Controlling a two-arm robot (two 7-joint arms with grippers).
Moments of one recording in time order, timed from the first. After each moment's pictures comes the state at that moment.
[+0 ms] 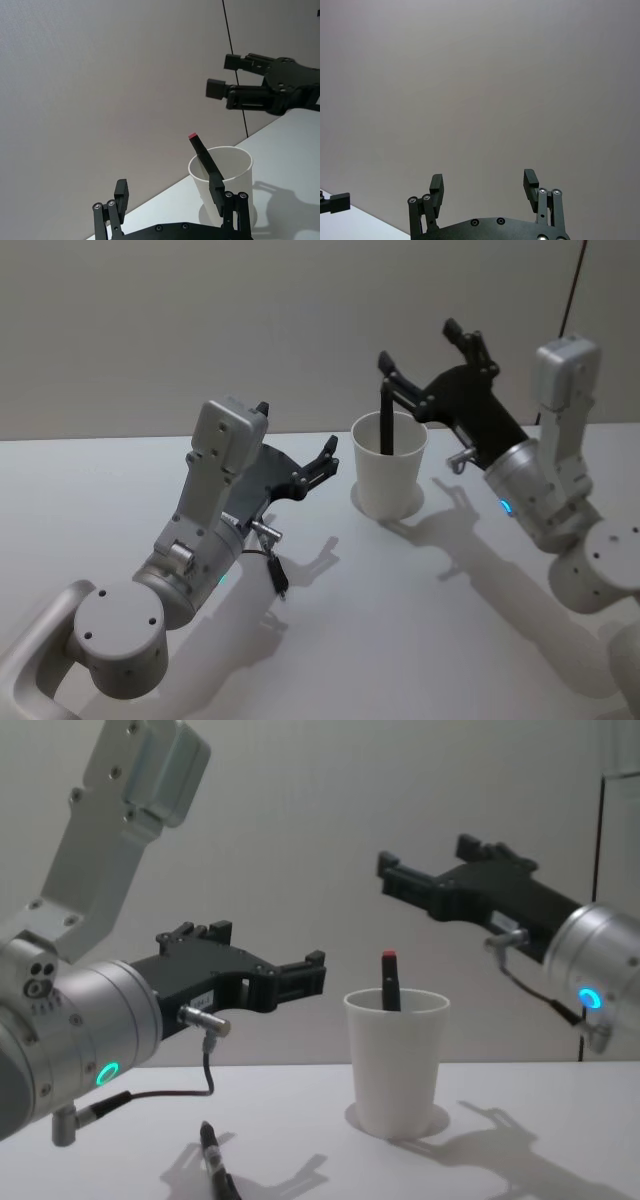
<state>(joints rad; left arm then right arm) -0.24 0.38 0.45 -1.63 -0.20 0.01 -0.01 0.40 0.09 -0.29 -1.27 0.15 -0.35 0.28</state>
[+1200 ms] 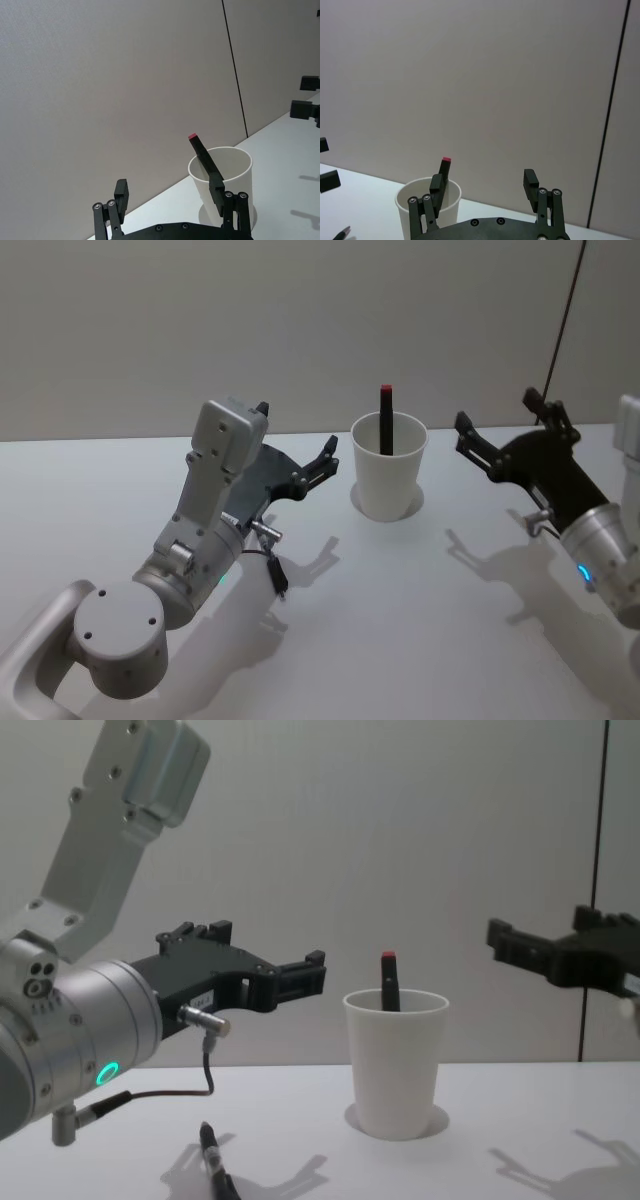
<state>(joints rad) -0.24 0.38 0.45 -1.63 -0.20 0.01 -0.01 0.15 0.24 -0.25 -1.57 0.23 -0.12 0.15</state>
